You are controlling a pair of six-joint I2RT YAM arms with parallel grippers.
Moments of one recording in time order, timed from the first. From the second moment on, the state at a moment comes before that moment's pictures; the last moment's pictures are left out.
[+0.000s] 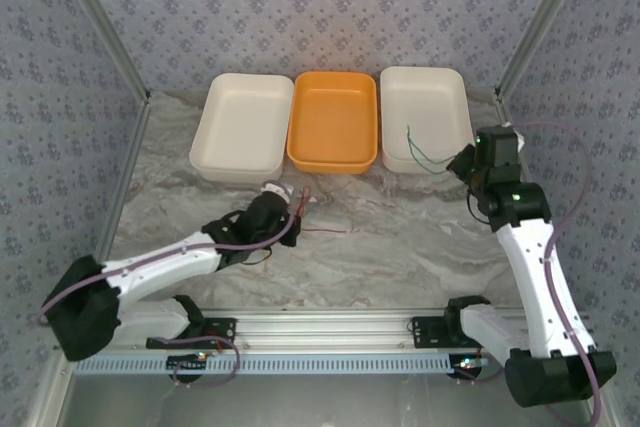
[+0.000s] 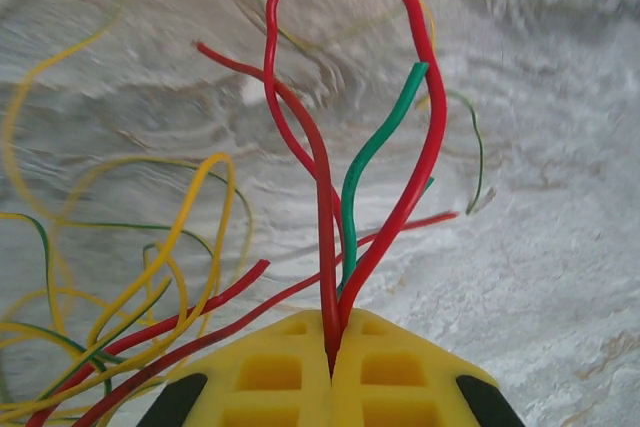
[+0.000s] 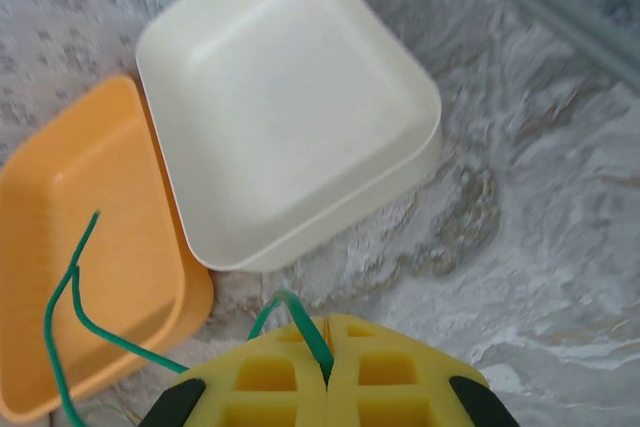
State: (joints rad) left arm -0.90 1.22 0.66 -0.20 -0.12 -0.59; right arm 0.11 0.97 1.15 -0.83 0.22 0.66
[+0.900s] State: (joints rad) left arm -0.91 1.16 0.92 -0.17 -0.07 -0.97; right arm 0.63 0.75 0.82 -0.55 0.37 0.54
